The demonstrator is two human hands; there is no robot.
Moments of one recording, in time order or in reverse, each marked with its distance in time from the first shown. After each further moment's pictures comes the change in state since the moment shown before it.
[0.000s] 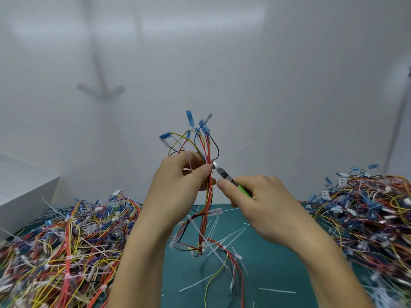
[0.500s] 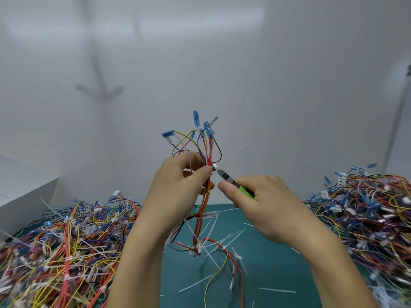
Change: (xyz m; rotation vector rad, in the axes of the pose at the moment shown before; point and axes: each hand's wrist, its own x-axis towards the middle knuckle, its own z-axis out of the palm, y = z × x) left_hand -0.001 0.001 0.000 0.086 -0.009 0.012; right_hand 0.000 0.003 -0.003 -0.080 -0.006 -0.024
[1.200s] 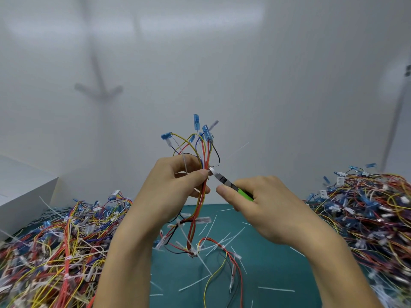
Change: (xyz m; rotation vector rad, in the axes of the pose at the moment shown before) left_hand 0.000 -0.001 -0.013 -0.023 -0.095 -0.015; right_hand -0.002 0.000 -0.003 -0.032 -0.066 -0.028
